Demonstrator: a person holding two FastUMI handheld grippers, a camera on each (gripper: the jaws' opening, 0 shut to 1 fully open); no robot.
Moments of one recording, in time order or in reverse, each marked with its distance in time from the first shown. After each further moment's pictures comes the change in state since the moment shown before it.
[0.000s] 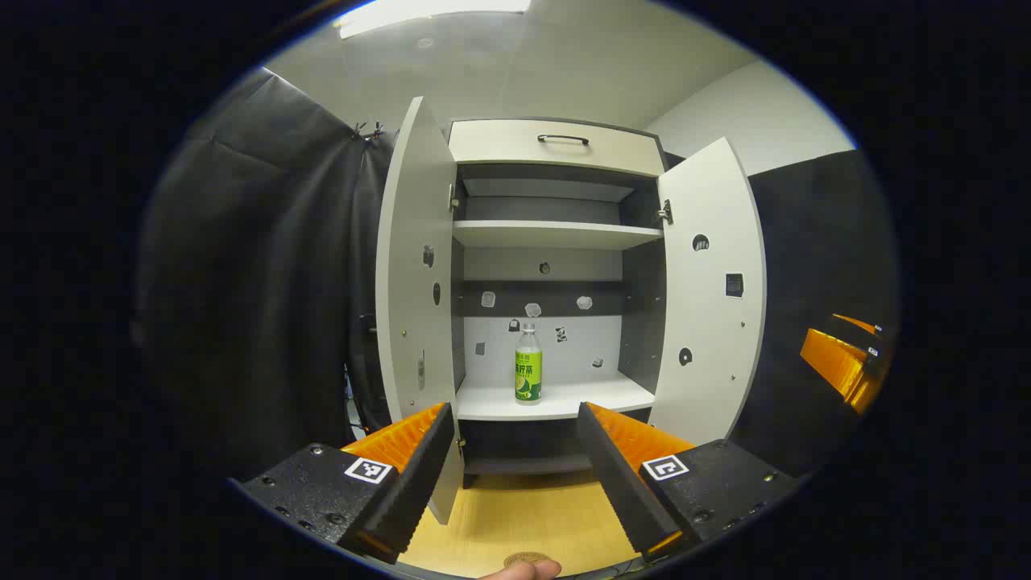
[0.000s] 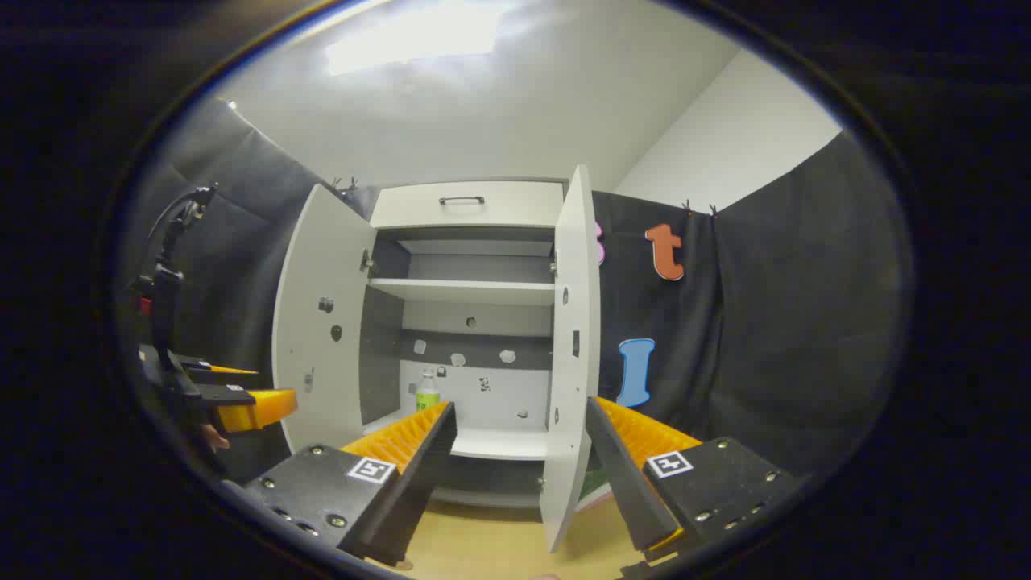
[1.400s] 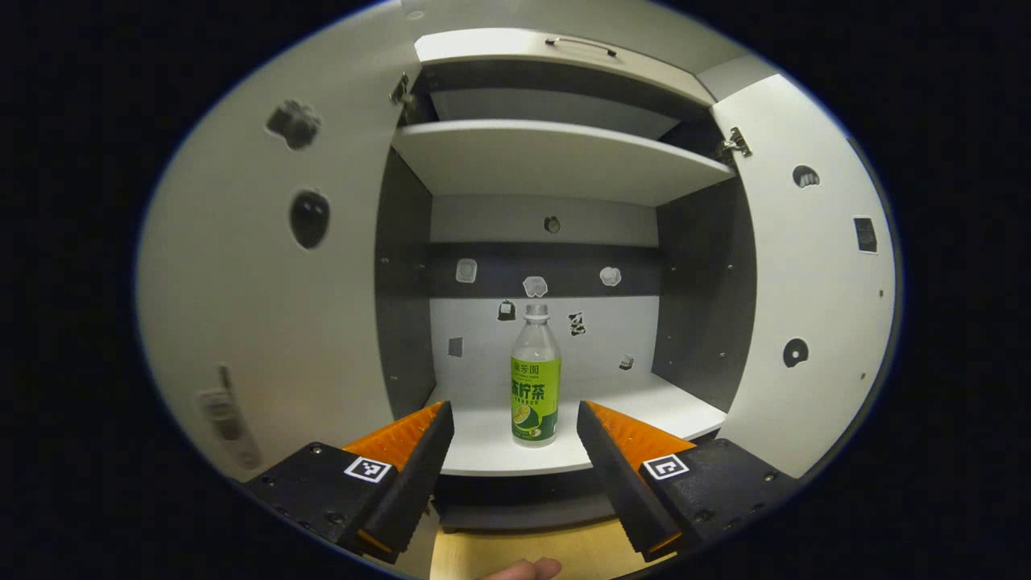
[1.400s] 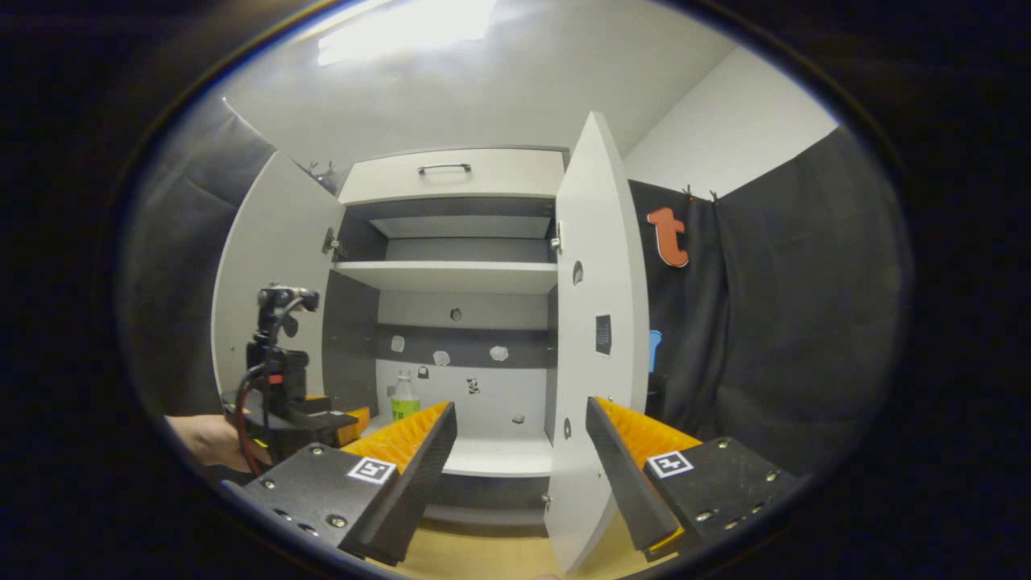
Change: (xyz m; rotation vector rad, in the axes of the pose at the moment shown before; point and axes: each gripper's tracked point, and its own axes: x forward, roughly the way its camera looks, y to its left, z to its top) left arm 0.283 0.007 -0.071 -0.016 0.056 -0.055; right arm 0.118 0.009 -0.038 -0.013 0.028 -0.053
